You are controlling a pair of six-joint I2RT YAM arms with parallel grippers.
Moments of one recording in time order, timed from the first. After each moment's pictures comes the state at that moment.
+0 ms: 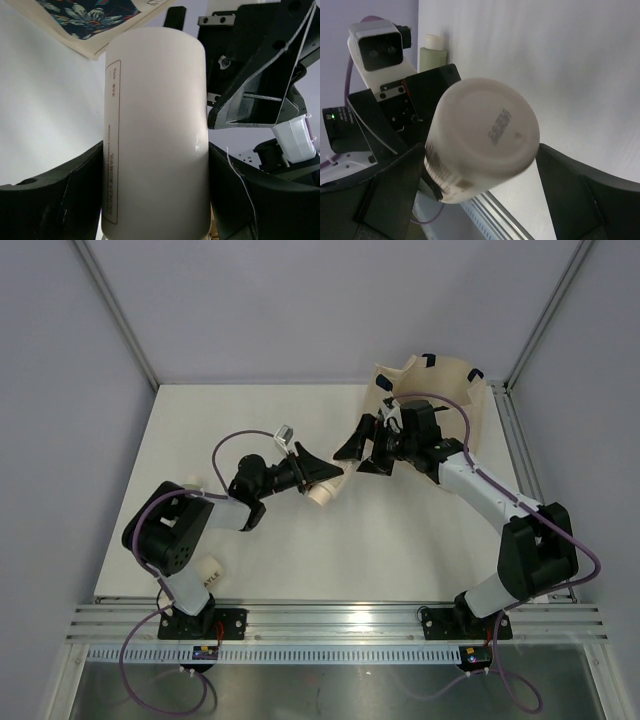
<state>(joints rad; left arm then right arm) -0.49 1.71 0.63 1.14 0.69 -1.36 0.40 1.52 1.14 -0.24 -0.56 0.73</state>
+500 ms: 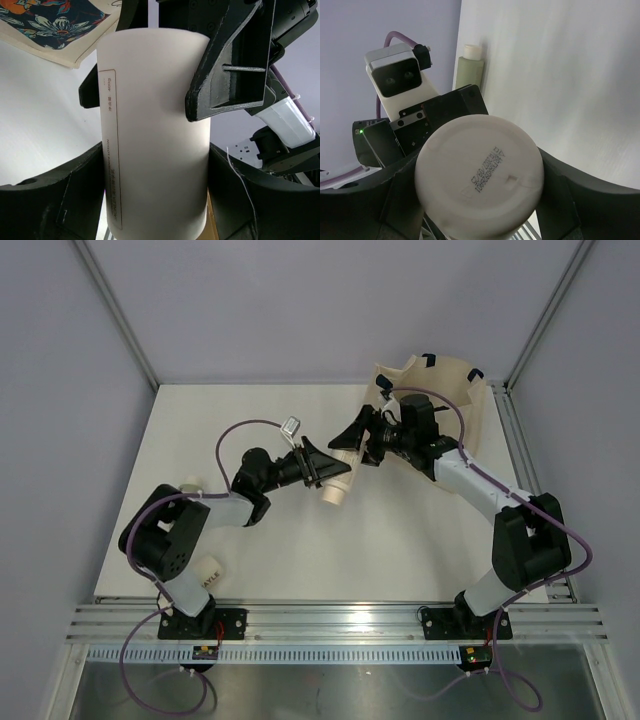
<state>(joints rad) -0.53 1.68 0.70 1.11 0.70 -1.31 0.40 1.59 1.15 -0.02 -0.67 0.90</state>
